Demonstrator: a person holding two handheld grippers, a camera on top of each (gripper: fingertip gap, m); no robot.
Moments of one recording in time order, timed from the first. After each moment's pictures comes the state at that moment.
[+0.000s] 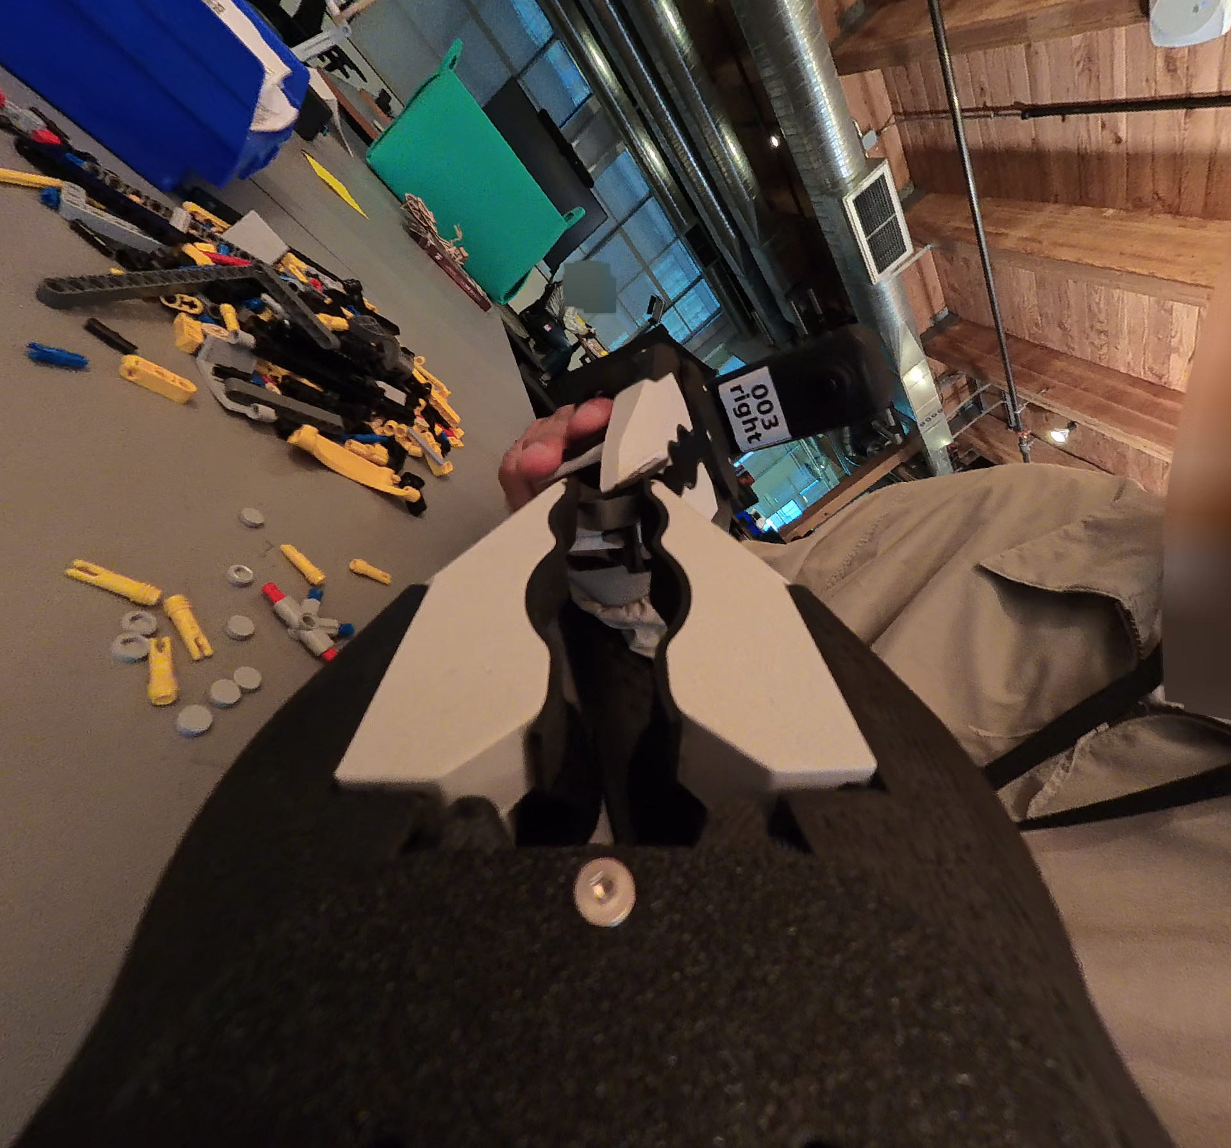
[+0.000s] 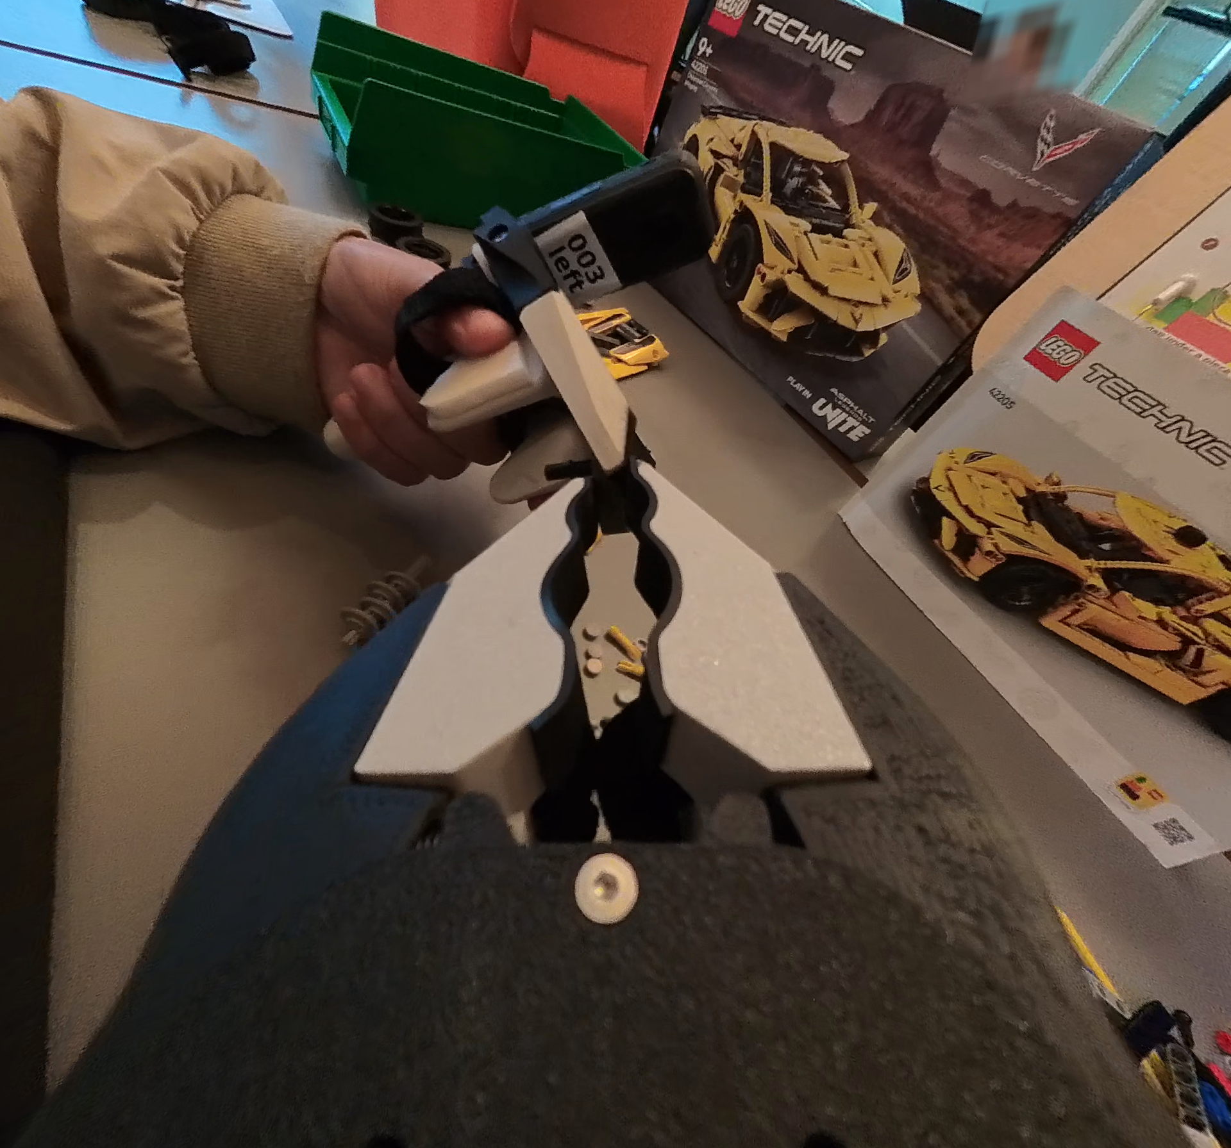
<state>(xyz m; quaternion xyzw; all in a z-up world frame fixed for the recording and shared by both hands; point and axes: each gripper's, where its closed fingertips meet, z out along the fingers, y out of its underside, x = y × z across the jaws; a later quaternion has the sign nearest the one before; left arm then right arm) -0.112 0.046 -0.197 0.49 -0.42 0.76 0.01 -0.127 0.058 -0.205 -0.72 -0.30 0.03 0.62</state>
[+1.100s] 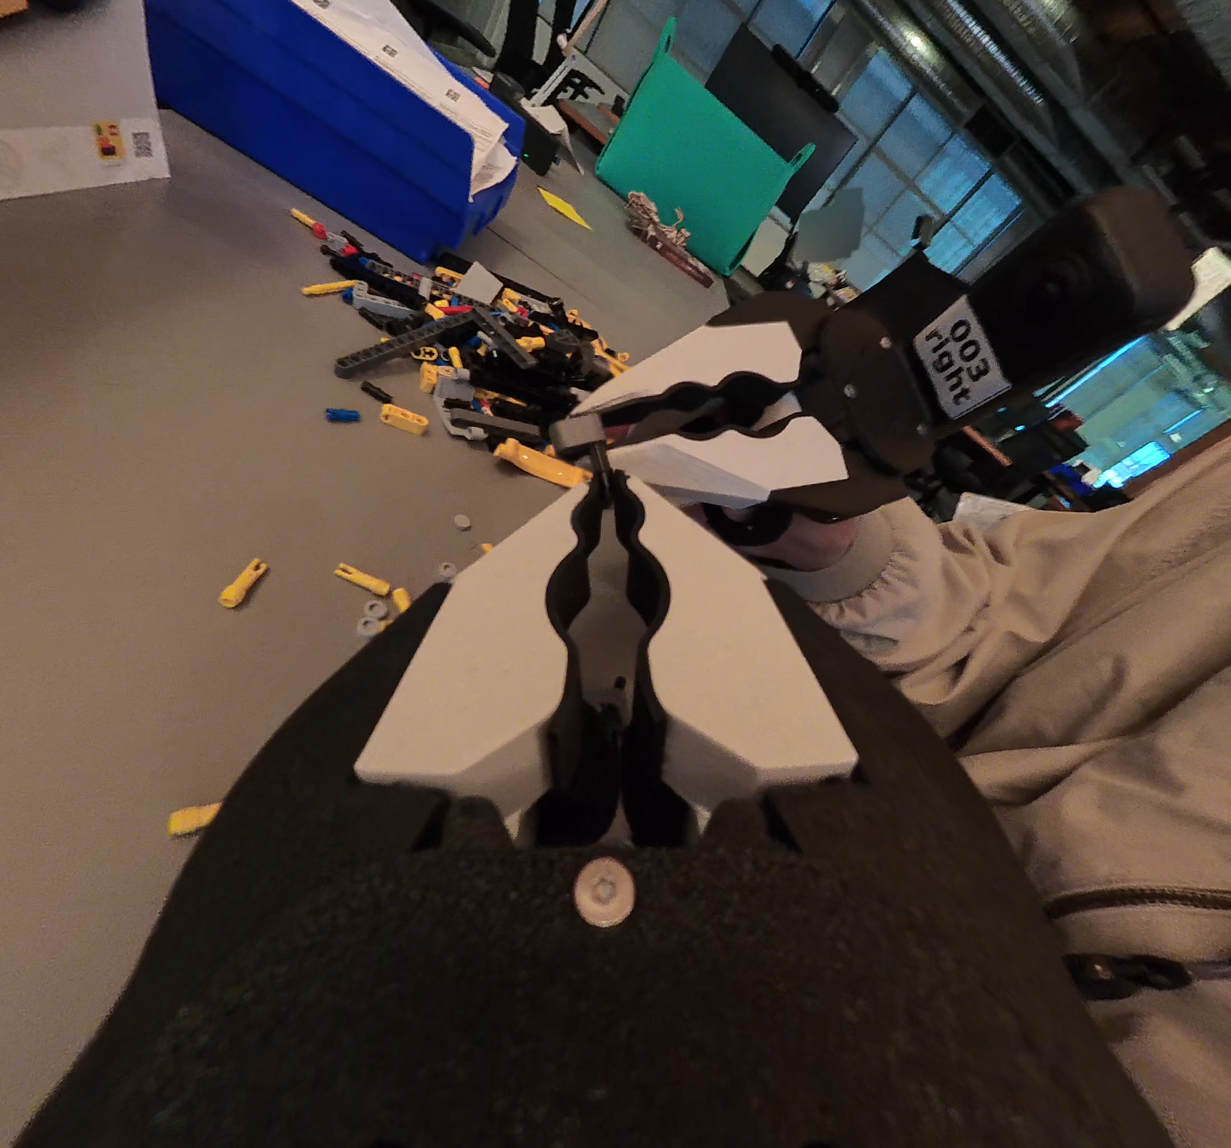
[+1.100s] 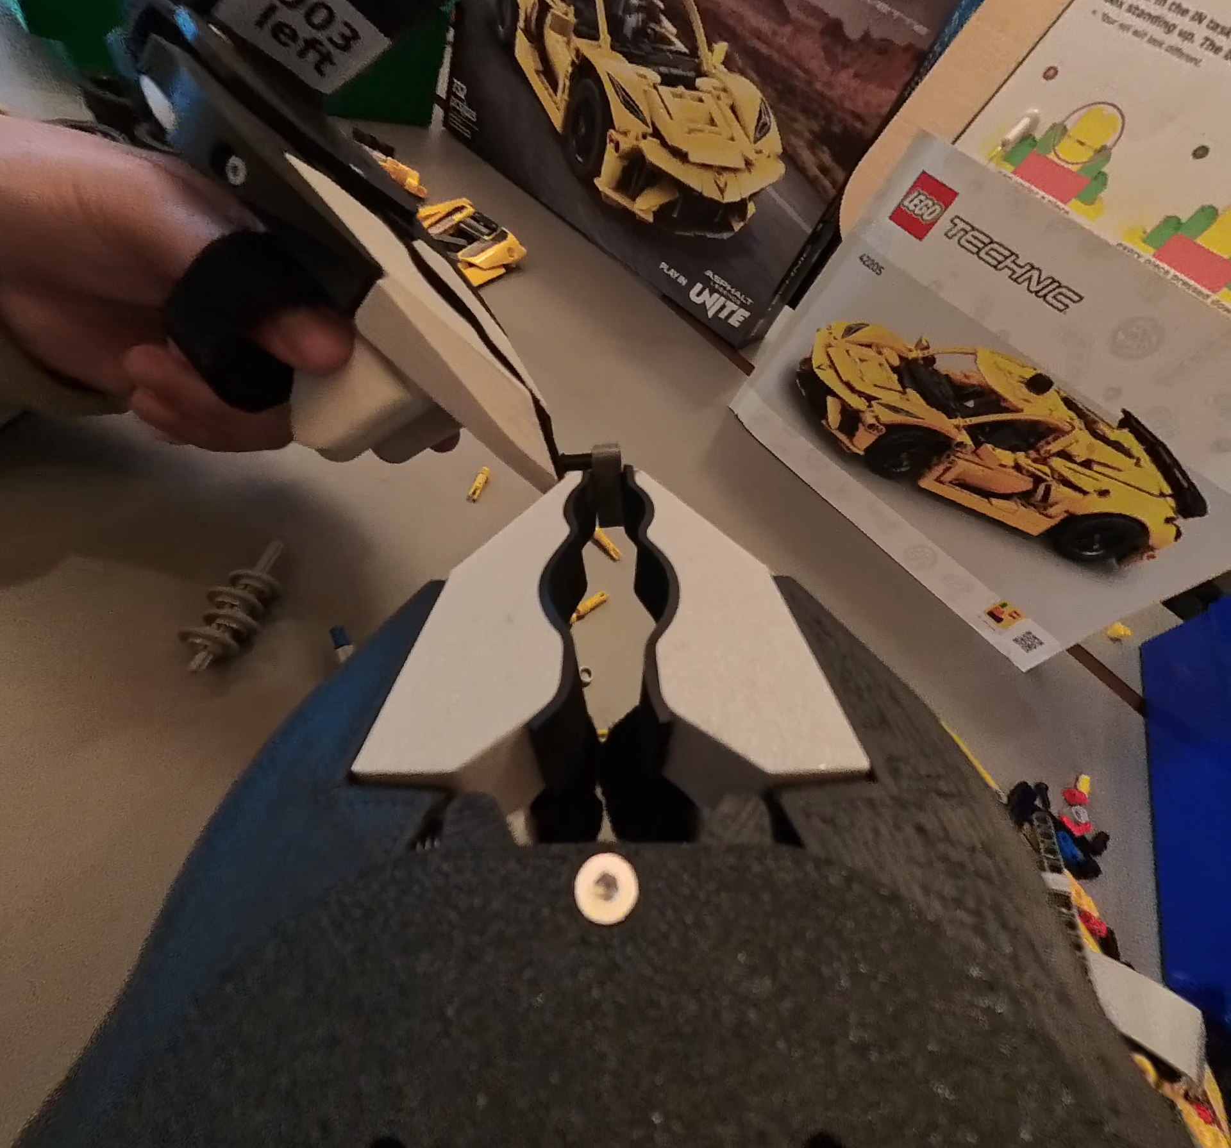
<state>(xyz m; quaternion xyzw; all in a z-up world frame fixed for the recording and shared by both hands) -0.096 0.060 -0.219 0.55 -0.51 0.64 -0.17 -0.088 0.078 -0.220 -0.78 -0.21 -0.06 0.59</state>
